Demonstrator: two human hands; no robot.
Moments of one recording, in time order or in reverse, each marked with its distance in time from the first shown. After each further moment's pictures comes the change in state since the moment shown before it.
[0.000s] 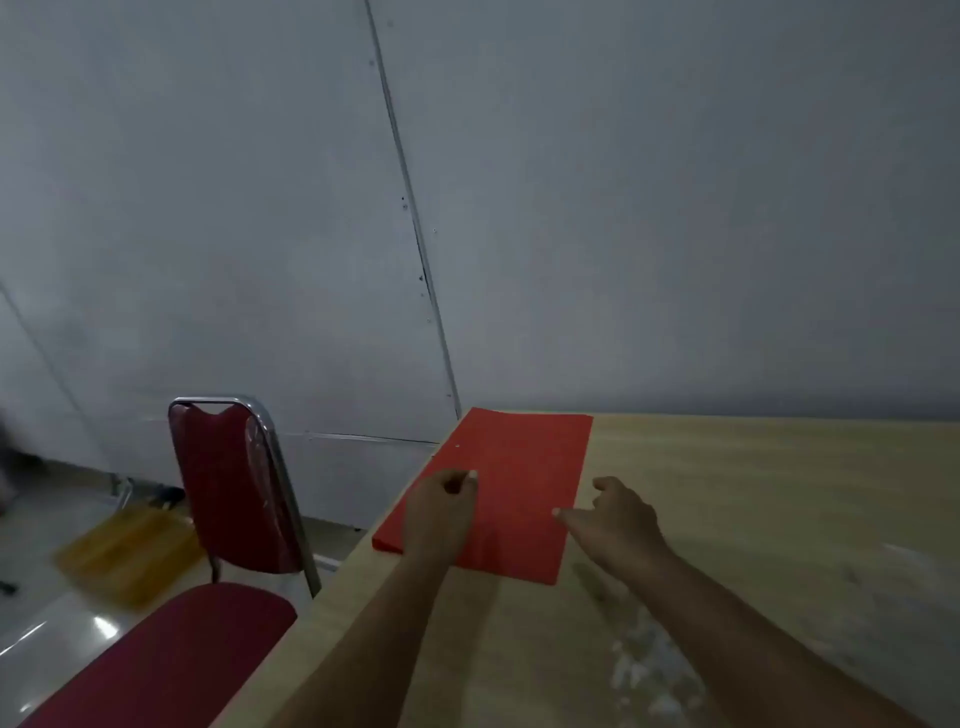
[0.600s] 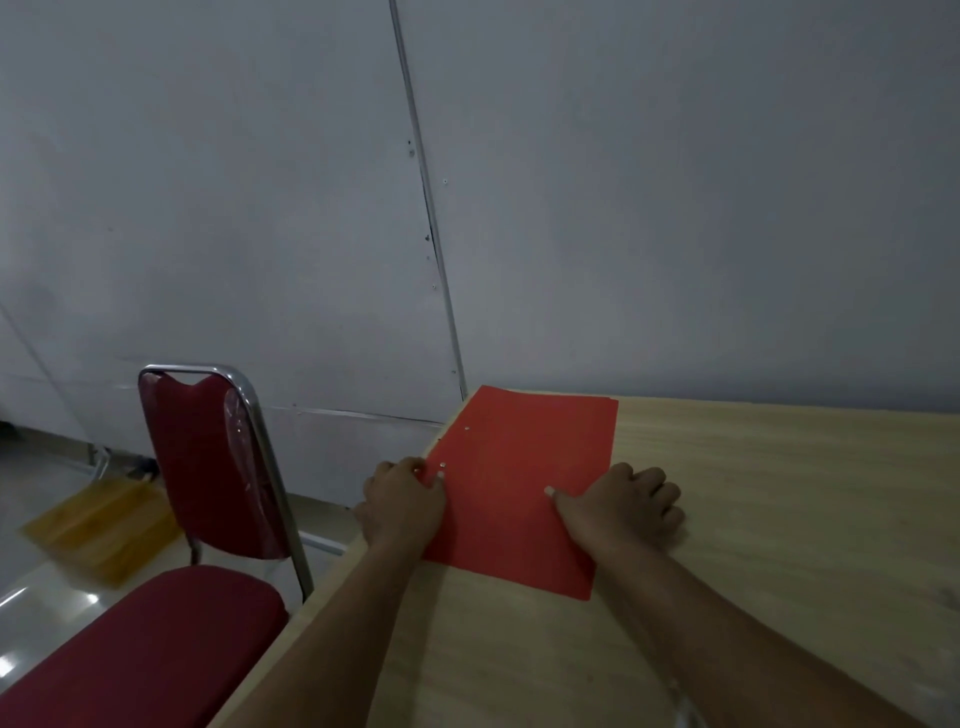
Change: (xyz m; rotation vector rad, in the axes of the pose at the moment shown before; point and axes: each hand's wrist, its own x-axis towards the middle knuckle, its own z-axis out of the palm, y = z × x) left_hand 0.056 -0.066 -0.008 0.373 0.035 -0.117; right_hand 0.050 -0.013 0.066 -0.369 0.273 0.156
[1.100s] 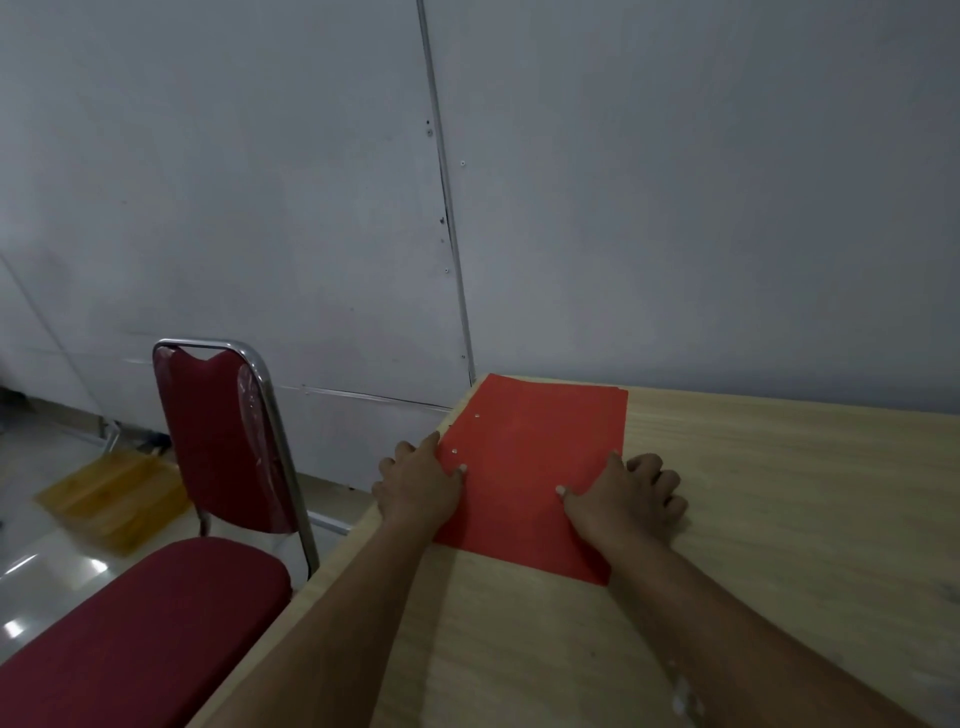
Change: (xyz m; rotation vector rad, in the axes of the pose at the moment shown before) left_hand -0.004 0.008 -0.003 0.140 -0.104 0.046; right_hand -0.003 0.008 0.004 -0.101 -0.029 -0.145
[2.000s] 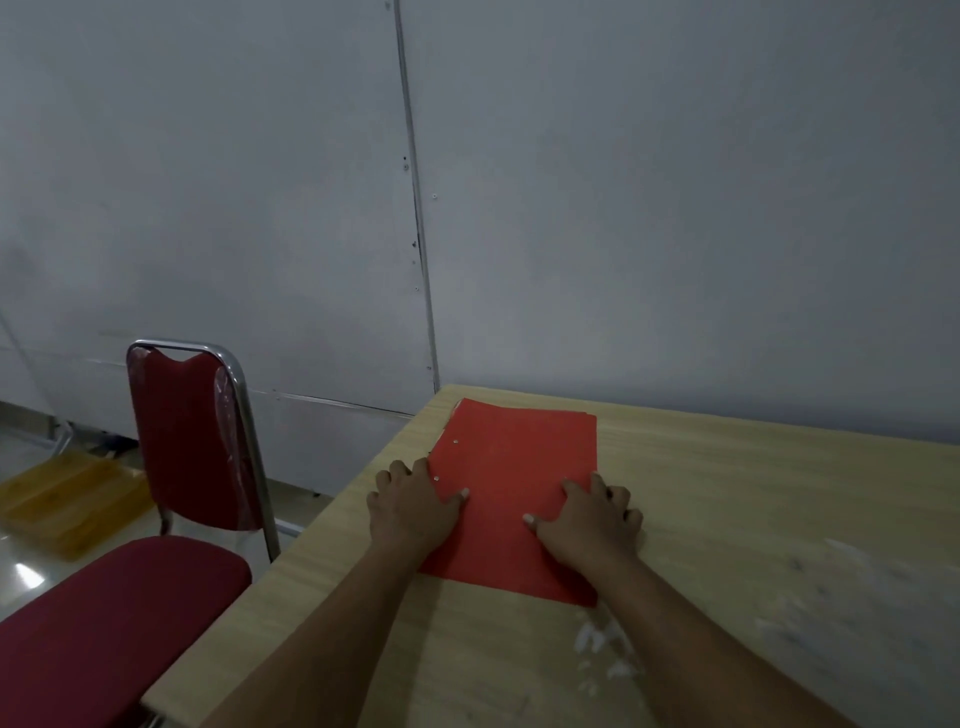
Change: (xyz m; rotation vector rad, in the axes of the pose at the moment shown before) left_hand -0.066 0.030 0.006 0.080 0.020 0.111; right_hand -0.025 0.056 -0.028 -0.046 -0.133 -0.165
